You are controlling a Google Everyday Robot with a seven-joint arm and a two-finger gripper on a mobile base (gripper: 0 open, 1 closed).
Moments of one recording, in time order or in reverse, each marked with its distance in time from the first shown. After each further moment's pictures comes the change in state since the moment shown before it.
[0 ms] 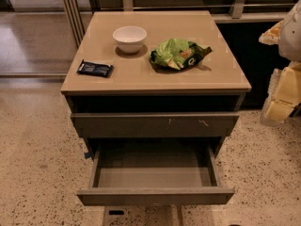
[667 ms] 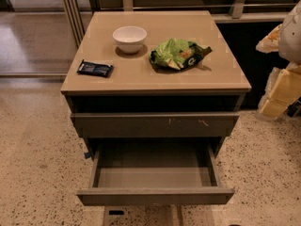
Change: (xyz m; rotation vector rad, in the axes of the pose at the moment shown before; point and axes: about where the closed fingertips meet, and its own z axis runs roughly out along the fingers) arm 0.000 0.000 0.001 0.008 -0.003 -0.003
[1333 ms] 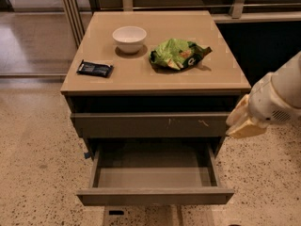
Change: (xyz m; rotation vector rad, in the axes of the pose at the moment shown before) arm 0.021 0.034 0.135 -0.154 -0.149 0.013
